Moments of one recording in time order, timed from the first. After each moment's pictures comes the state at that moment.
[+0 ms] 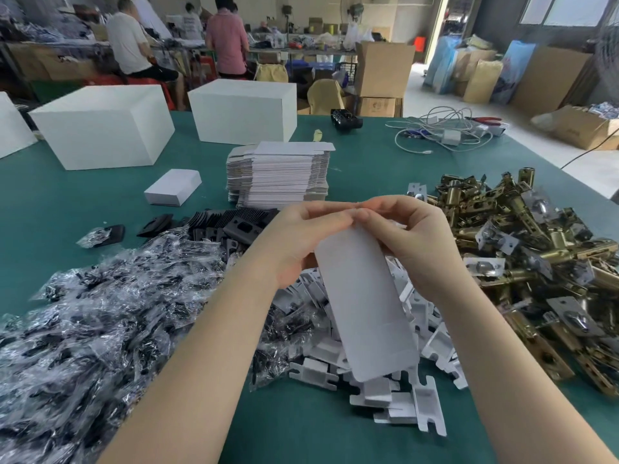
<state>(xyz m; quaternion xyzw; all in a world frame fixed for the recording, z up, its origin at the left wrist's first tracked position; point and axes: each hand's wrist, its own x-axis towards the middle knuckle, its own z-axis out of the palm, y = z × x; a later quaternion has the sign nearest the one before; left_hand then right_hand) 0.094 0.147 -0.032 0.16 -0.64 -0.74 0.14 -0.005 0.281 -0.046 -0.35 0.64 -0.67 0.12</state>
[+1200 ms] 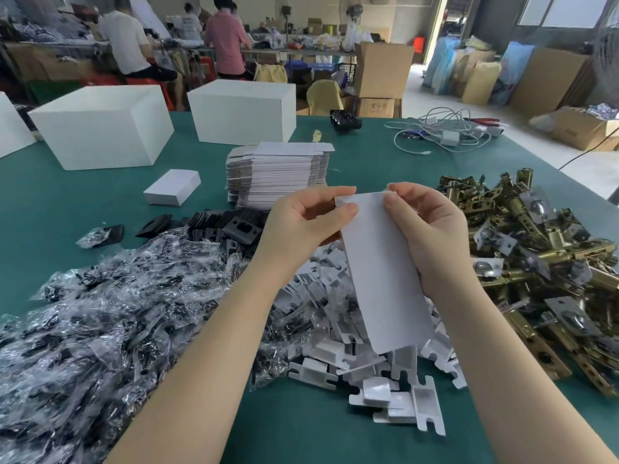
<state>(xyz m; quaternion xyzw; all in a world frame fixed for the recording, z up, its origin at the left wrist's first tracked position) 0.086 0.141 -0.048 0.07 -0.68 -0.67 0.28 -0.008 0.286 -0.045 -0.28 0.60 -0.75 0.06</state>
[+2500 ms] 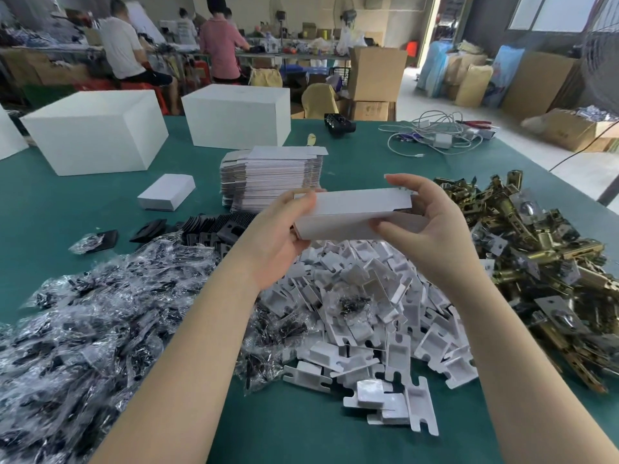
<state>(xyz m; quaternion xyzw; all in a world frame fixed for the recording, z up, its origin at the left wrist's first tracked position) 0.089 0.125 -0.044 0.13 -0.57 -0.80 0.16 -0.017 0.304 -0.038 -0.37 0.73 -0.58 -0.01</state>
